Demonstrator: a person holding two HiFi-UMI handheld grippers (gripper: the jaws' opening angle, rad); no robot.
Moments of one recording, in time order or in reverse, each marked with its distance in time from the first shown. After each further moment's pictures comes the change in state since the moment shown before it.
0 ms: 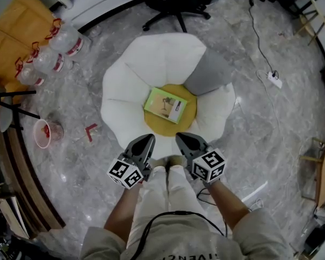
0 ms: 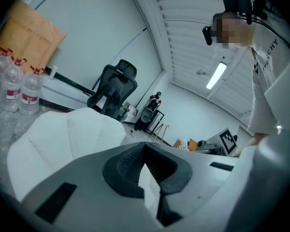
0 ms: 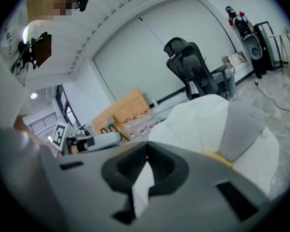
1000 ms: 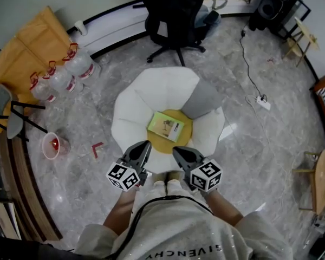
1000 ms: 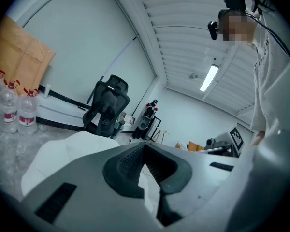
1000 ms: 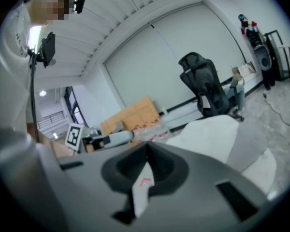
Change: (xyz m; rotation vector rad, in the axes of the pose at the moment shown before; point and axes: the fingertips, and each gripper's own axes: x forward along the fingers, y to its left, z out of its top) left arm -0.039 -0.044 0.100 0.082 -0.069 -0.014; right arm -0.050 0.092 0.081 -0.068 -0.060 0.070
